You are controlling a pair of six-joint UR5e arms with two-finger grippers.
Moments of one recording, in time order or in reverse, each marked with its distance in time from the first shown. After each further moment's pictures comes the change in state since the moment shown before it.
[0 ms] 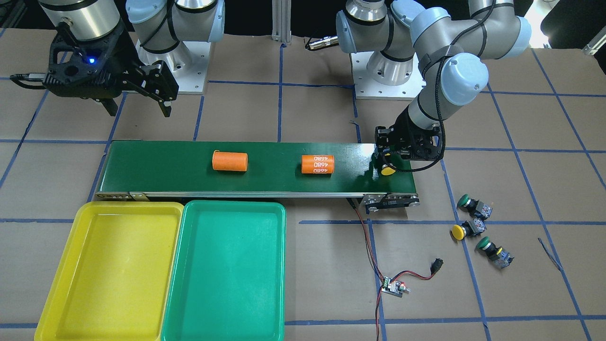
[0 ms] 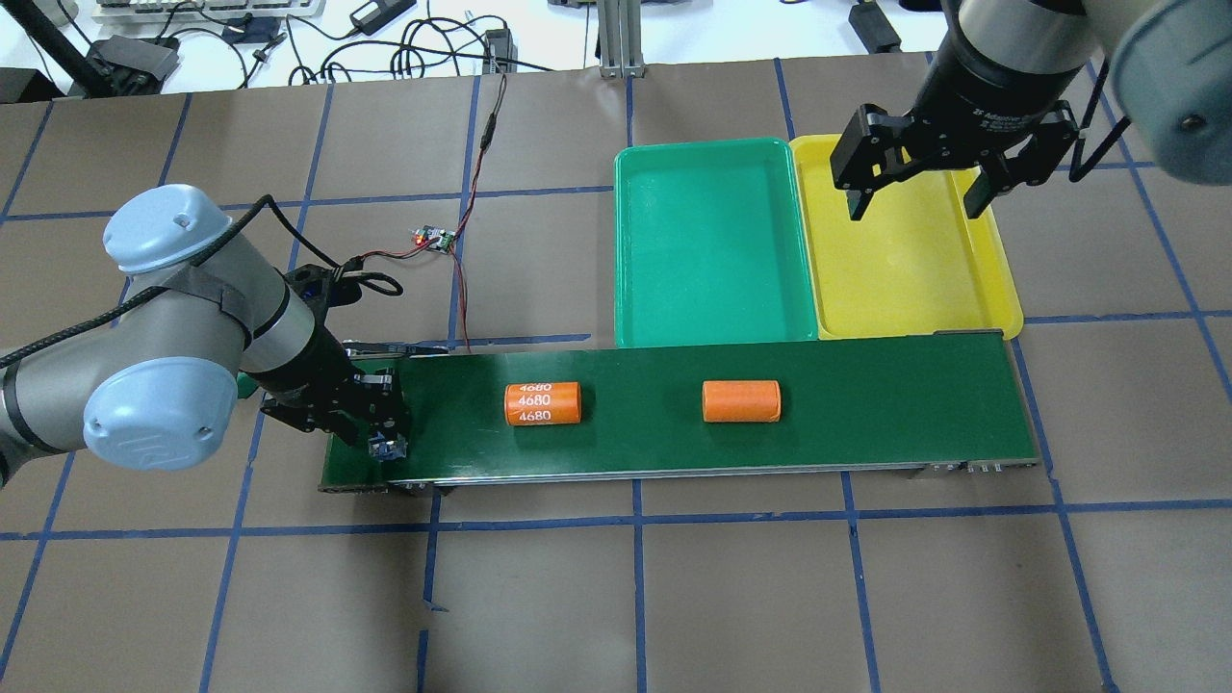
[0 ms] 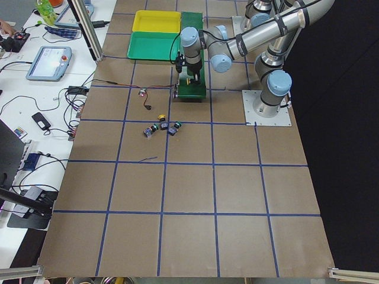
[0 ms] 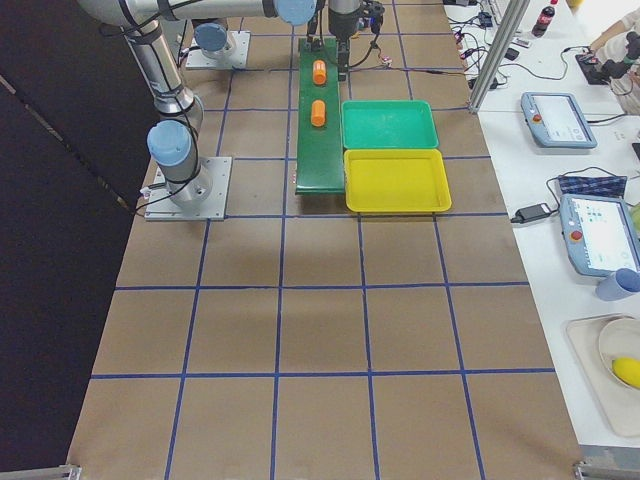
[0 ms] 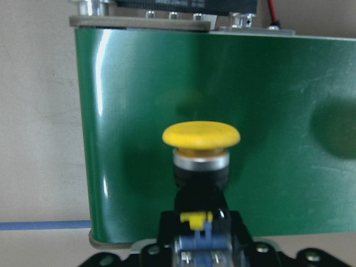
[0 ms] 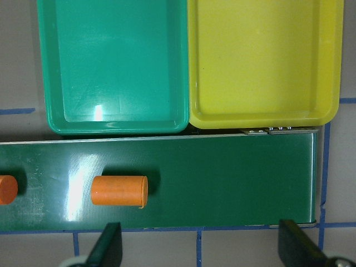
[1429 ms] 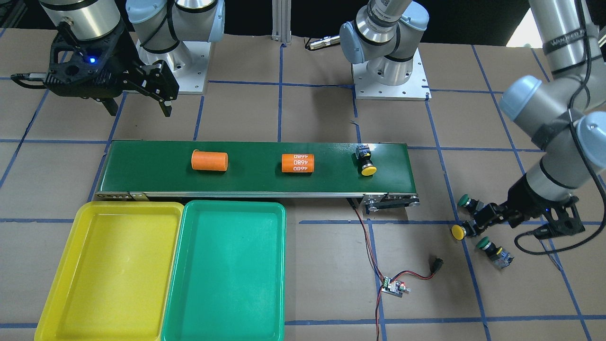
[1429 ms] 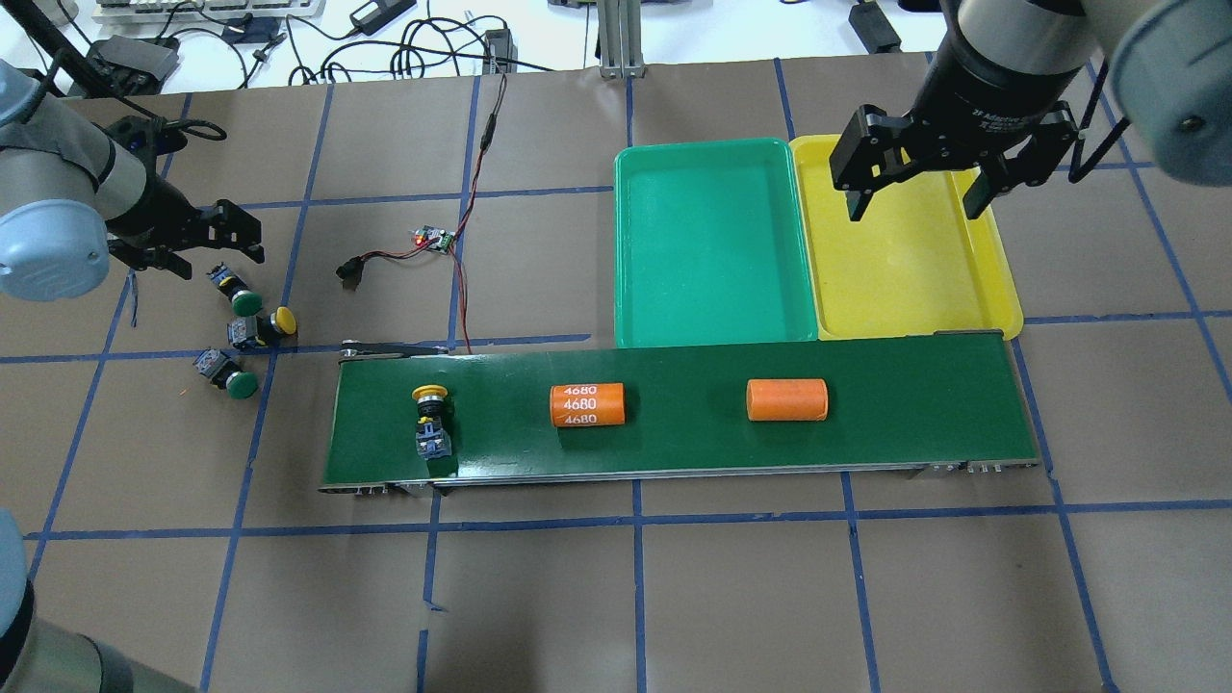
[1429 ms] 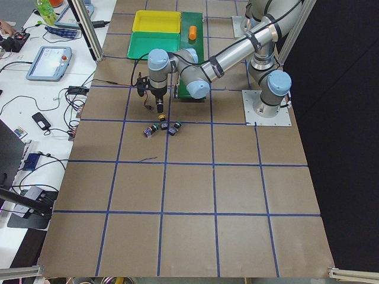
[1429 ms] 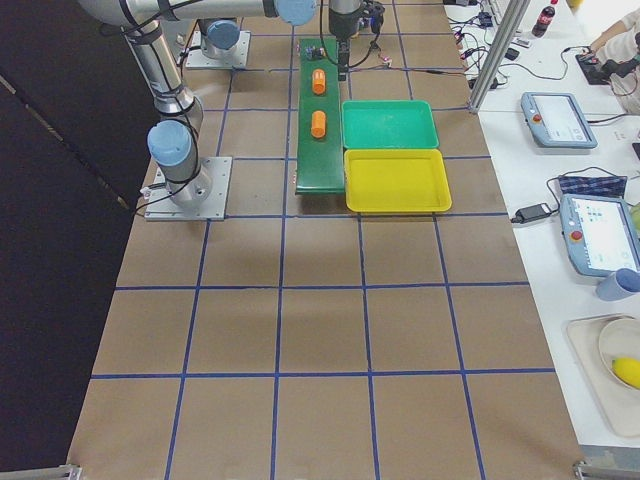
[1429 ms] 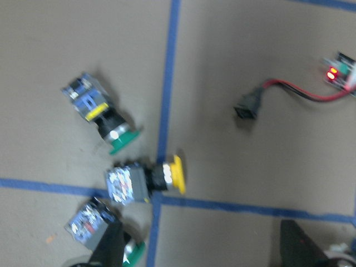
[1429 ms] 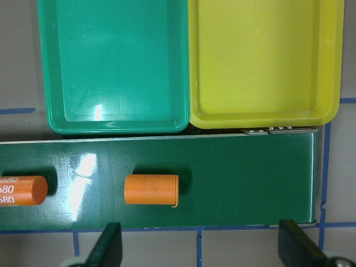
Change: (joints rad) left arm 0.275 -0.391 0.398 0.279 0.006 0.134; right arm 0.001 0.000 0.000 0.001 0.000 0.000
